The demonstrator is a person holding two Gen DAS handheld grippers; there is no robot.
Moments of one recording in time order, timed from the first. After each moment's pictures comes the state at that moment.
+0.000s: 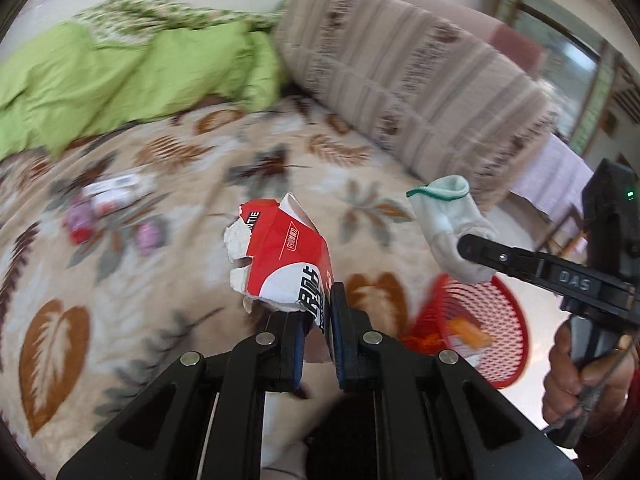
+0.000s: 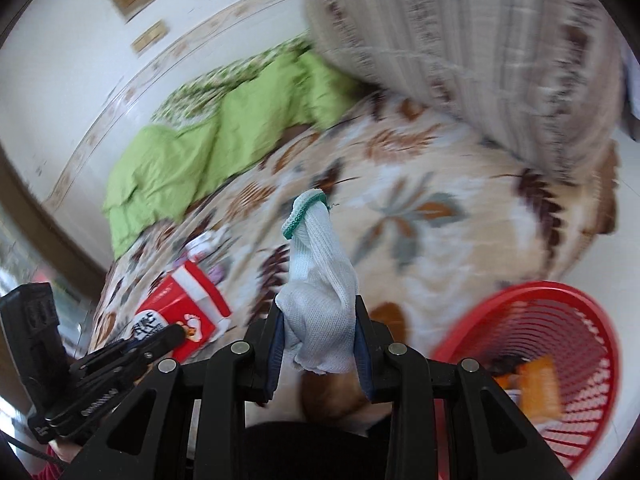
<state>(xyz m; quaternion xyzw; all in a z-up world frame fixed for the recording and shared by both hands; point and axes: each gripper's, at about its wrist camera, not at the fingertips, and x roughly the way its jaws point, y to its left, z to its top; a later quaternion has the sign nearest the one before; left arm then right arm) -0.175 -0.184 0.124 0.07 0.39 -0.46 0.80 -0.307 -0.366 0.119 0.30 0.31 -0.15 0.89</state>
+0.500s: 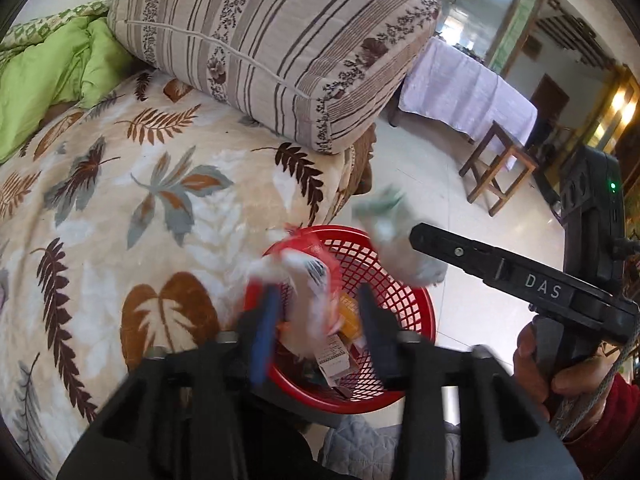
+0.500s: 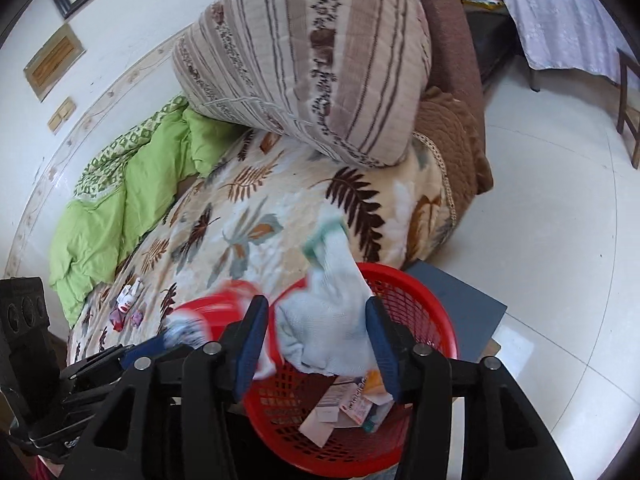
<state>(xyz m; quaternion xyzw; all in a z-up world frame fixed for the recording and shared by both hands) -0.280 -0.325 0.116 0.14 0.42 -0.58 0.69 -0.441 -0.439 0.108 0.36 0.28 -0.29 0.84</state>
